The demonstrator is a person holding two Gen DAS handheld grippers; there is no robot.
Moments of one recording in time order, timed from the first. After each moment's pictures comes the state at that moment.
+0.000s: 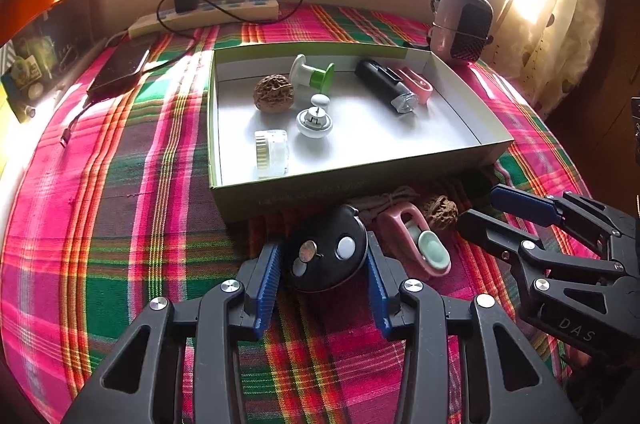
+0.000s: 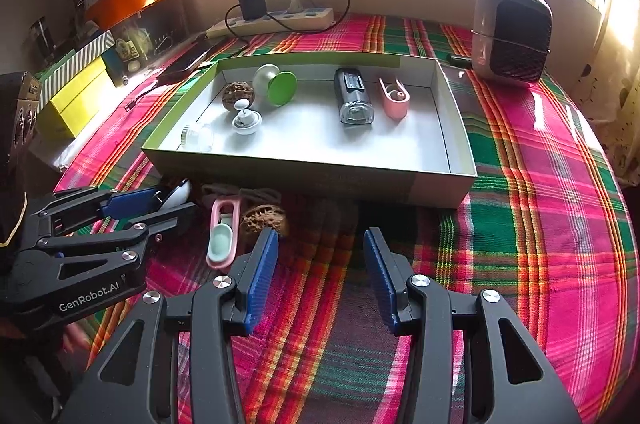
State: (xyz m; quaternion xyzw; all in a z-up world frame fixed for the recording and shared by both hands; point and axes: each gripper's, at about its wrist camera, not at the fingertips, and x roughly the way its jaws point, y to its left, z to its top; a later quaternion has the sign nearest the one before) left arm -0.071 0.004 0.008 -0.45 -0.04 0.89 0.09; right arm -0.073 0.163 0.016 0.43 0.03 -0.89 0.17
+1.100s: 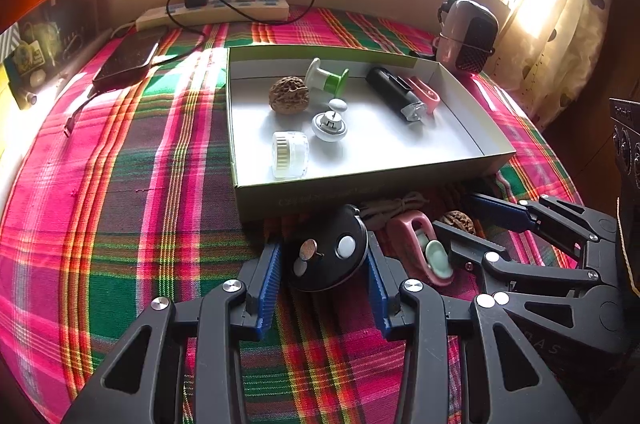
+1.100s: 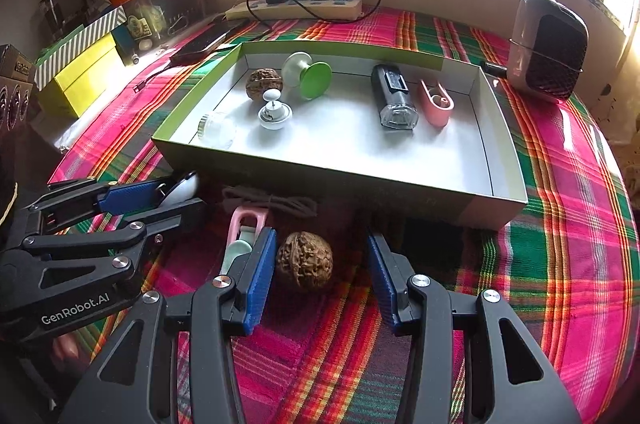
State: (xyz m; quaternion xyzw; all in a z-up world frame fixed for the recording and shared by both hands) left arm -0.072 -0.009 0.009 -0.44 -0.06 0.89 0.09; right arm -0.083 0.136 0.009 0.44 0.06 -0.87 0.19
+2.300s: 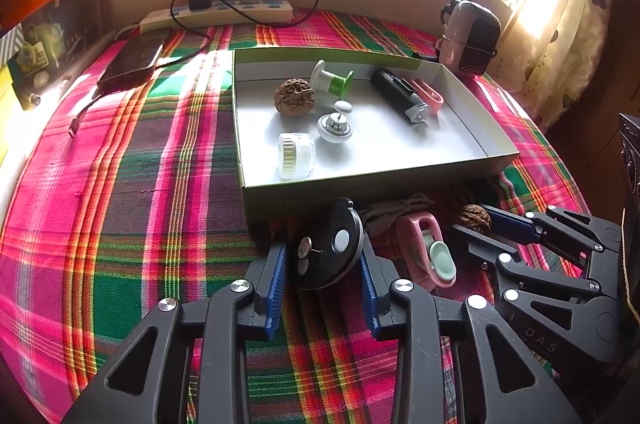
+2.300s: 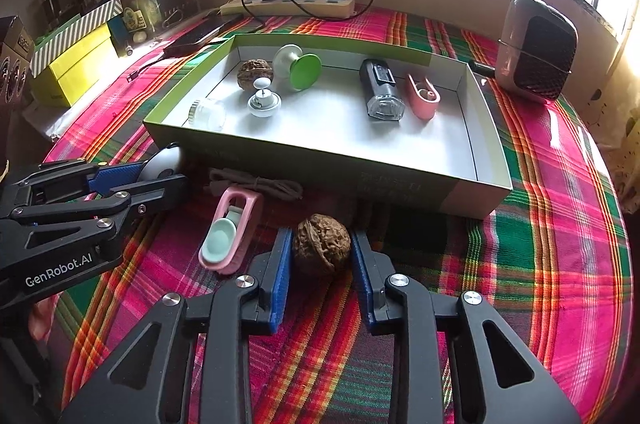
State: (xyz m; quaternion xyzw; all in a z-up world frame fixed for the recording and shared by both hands) left arm -0.072 -0.010 0.008 -0.44 -0.05 0.89 0.09; right arm -0.075 0.140 0.006 0.43 0.09 -0.88 0.18
